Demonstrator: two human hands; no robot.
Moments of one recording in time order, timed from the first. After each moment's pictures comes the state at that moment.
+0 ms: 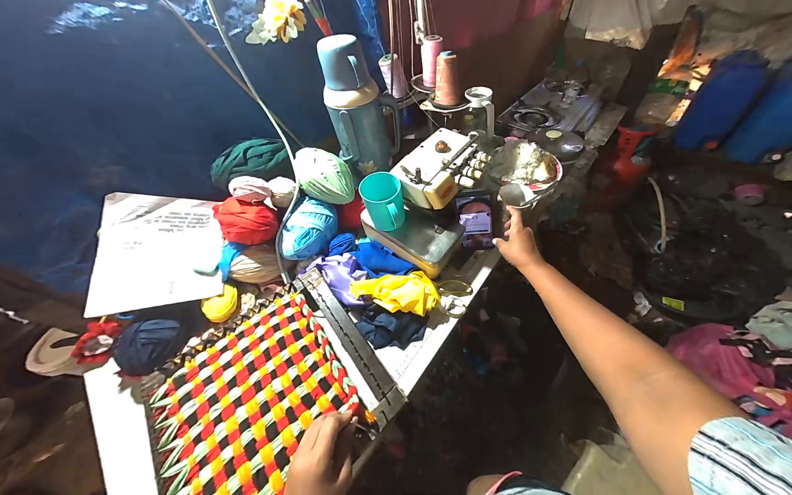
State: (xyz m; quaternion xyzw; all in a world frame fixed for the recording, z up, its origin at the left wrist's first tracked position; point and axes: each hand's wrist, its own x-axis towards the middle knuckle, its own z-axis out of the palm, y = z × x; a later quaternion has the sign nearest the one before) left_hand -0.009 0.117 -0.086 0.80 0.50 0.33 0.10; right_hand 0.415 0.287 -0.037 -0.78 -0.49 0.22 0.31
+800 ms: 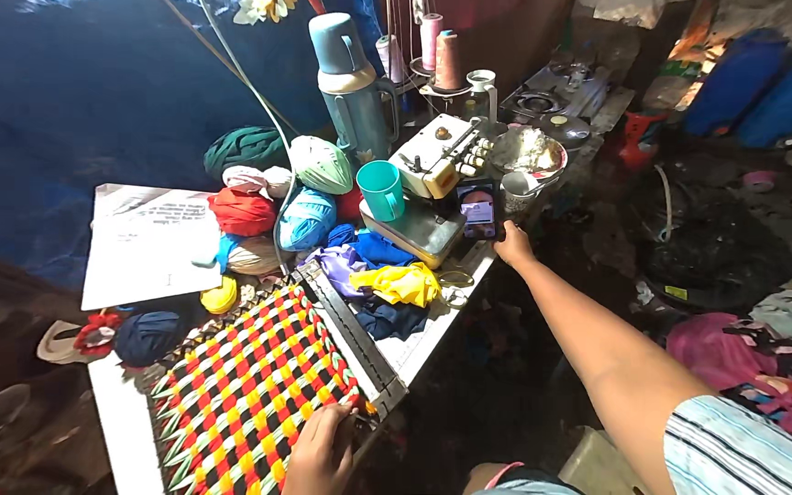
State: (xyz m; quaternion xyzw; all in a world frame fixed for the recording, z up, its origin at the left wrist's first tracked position) left_hand -0.009 0.117 -0.085 0.80 0.50 0.32 0.10; right_hand 0.412 0.292 -0.068 -0.82 -0.45 0.25 0.23
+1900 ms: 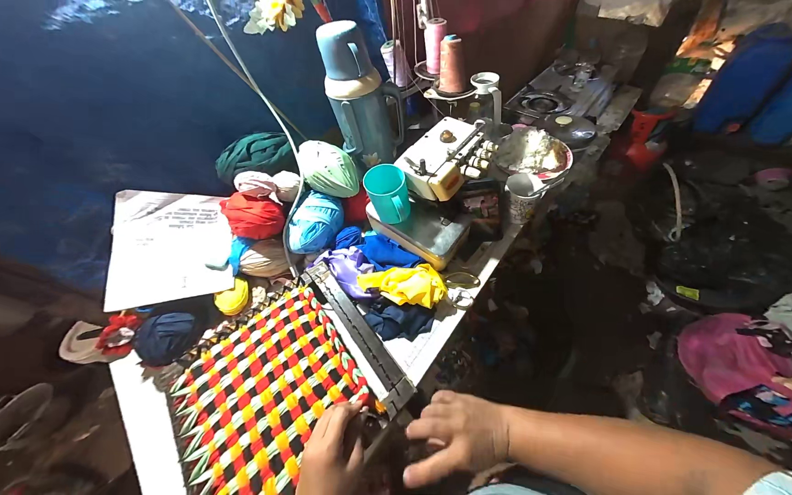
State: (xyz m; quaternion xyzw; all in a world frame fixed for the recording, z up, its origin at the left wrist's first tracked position) left_hand -0.011 0.115 -0.083 0.79 0.51 0.32 0.13; right_hand 0.246 0.103 -0.108 -0.19 -0.91 0.16 0.33
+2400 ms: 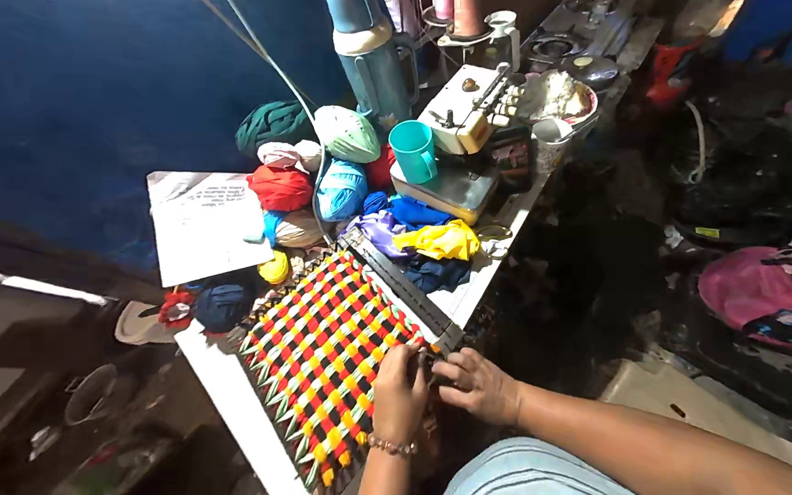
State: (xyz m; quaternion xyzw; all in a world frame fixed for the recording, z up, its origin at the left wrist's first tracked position) left_hand -0.009 0.120 -0.082 0.77 0.51 0.35 0.16; right_hand 0.168 0.070 -0.144 -0.39 -0.86 0.02 0.33
